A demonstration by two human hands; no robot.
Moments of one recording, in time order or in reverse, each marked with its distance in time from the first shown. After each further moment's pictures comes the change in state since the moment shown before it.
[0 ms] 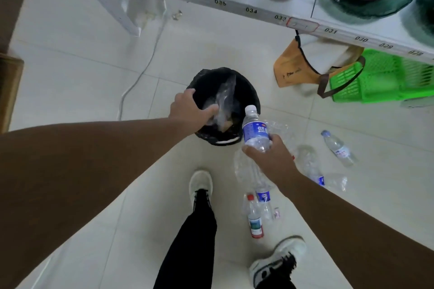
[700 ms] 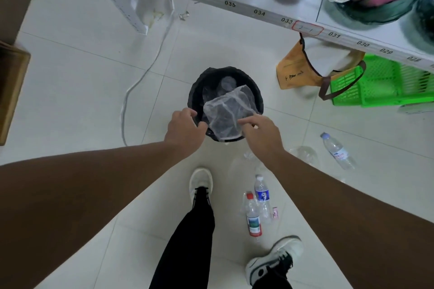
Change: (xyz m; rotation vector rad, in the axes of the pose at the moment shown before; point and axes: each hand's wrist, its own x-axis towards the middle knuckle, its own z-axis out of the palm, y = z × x) left_hand -0.060 -0.040 0.005 -0.013 0.053 -0.036; right_hand 0.021 -0.044 0.027 -0.236 0.023 -0.223
